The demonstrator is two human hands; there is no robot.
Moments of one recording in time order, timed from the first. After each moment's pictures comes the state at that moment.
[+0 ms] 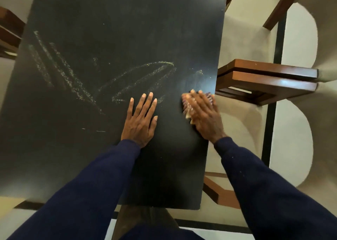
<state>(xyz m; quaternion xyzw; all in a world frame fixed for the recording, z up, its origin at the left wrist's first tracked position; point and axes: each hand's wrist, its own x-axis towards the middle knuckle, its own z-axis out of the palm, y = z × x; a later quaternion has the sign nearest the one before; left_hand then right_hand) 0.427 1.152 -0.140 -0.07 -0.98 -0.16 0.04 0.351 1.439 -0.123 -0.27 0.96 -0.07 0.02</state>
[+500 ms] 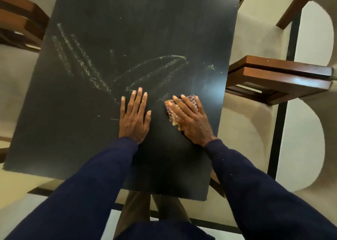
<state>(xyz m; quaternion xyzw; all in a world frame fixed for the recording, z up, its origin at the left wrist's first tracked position) 0.464 1.116 -0.136 0.04 -0.98 -0.17 0.04 0.397 1.376 -0.122 -0.38 0.92 -0.06 0.04</state>
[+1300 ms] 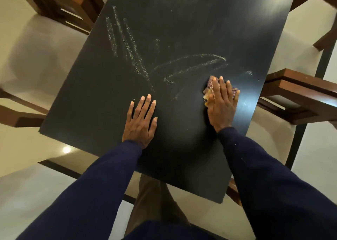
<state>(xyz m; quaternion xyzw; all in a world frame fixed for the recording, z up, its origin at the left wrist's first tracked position) 0.552 1.055 -0.142 0.08 -0.99 -0.13 0.02 0.367 1.313 -0.118 -0.15 0.99 -0.08 0.00</state>
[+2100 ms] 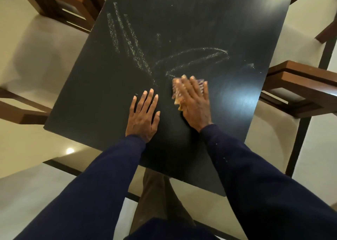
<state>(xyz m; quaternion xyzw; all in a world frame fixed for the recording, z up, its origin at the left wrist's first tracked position) 0.553 1.055 -0.139 0.08 -0.99 -0.14 0.05 0.414 1.246 -0.120 -0.33 0.94 -0.09 0.01</state>
